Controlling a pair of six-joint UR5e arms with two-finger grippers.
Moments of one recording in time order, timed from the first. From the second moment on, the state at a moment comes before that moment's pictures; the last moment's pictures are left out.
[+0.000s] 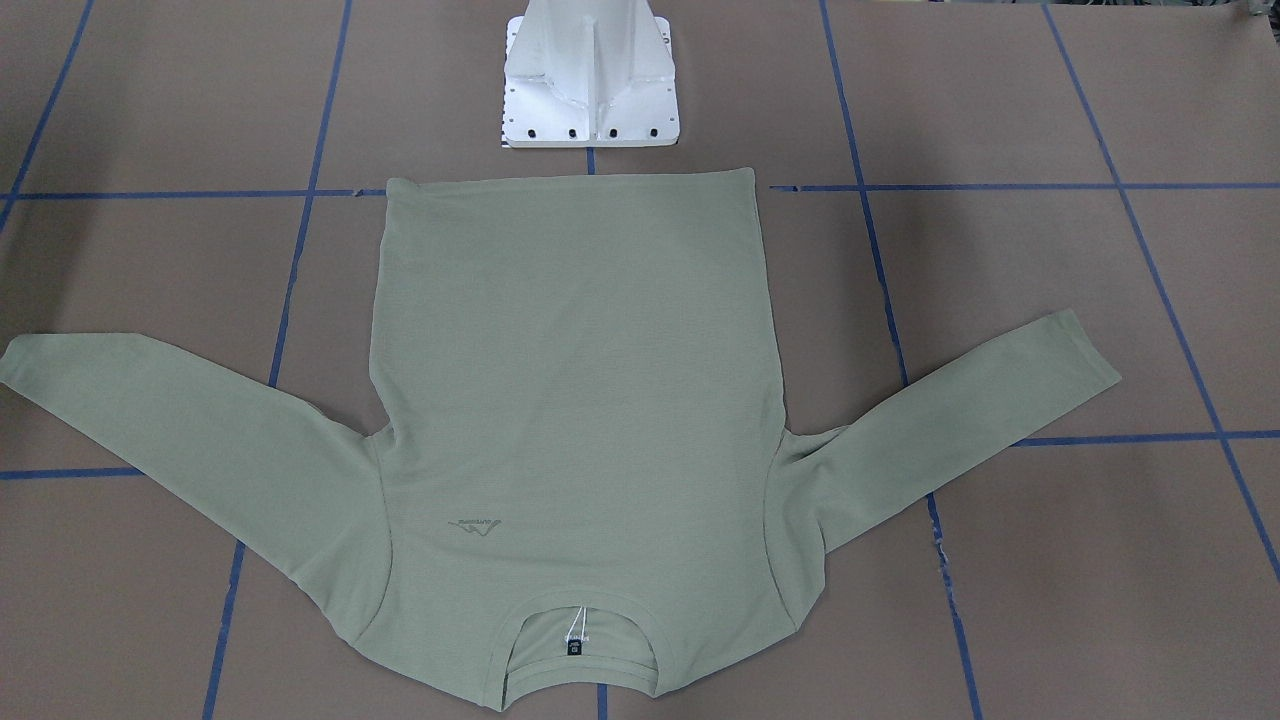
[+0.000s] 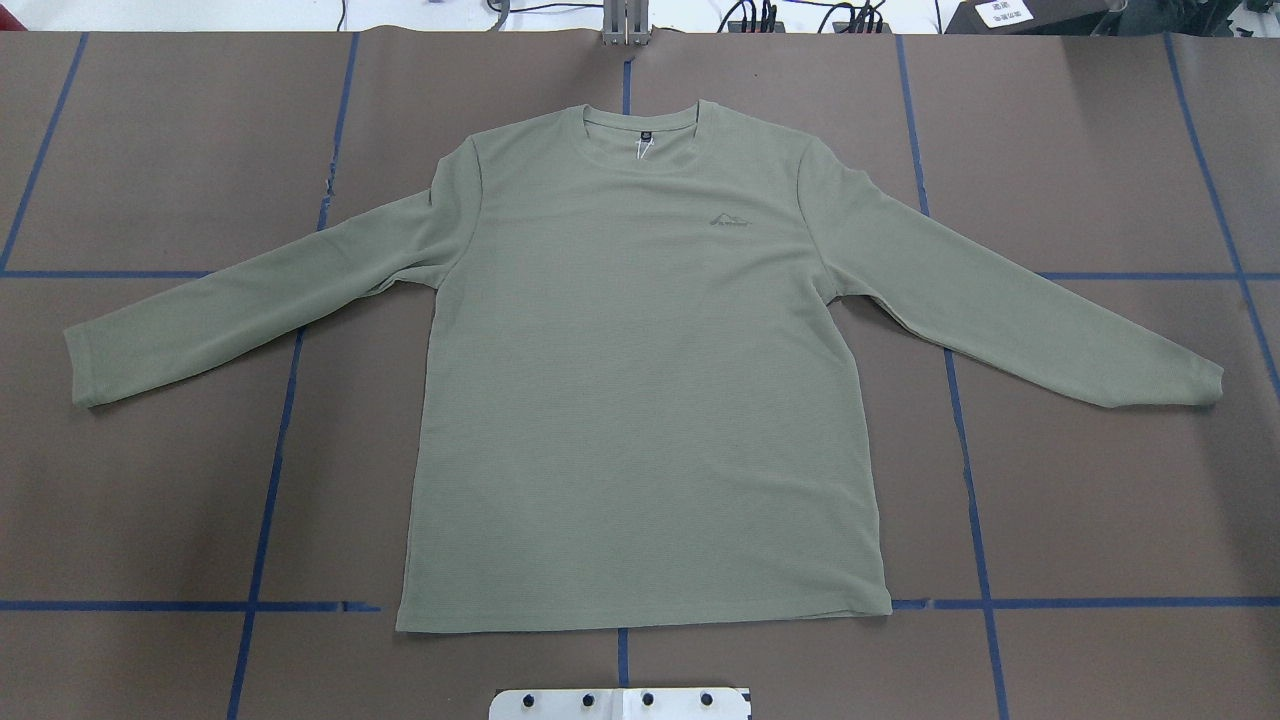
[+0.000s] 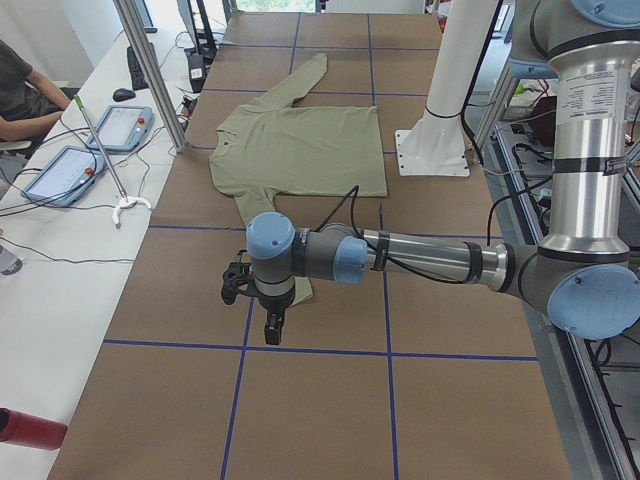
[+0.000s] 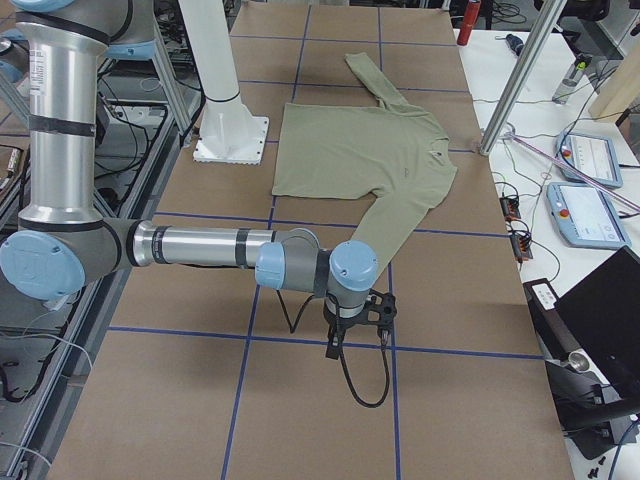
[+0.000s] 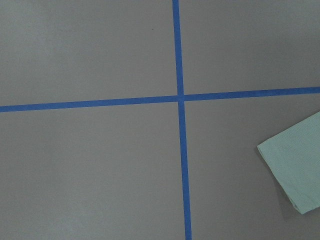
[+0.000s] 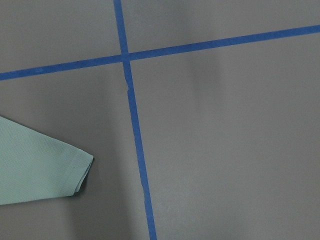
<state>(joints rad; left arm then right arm) -1.53 -1.52 -1.73 -1.58 -2.29 -0.05 1.58 -1.67 1.68 -1.66 2.34 0.09</state>
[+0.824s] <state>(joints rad) -1.52 -1.60 -1.72 -1.61 -2.35 -0.06 1.57 -1.63 1.68 -1.59 2.34 0.10</state>
